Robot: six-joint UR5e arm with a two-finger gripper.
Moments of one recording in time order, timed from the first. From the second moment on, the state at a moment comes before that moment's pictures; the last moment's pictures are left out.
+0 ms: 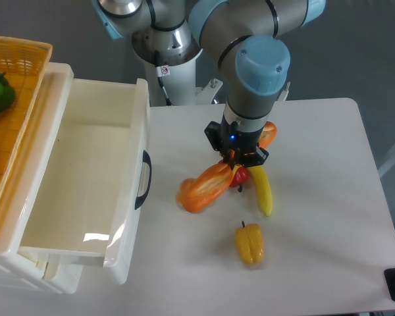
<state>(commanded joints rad) 2.55 -1.81 -1.50 -1.41 1.49 1.10</state>
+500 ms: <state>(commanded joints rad) 2.55 -1.81 -1.49 -1.42 1.50 1.08</state>
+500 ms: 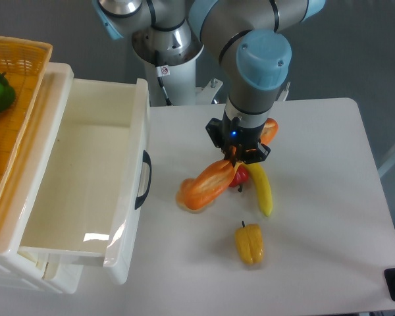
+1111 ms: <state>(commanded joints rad) 2.56 -1.72 -1.46 -1.57 1.49 0.87</state>
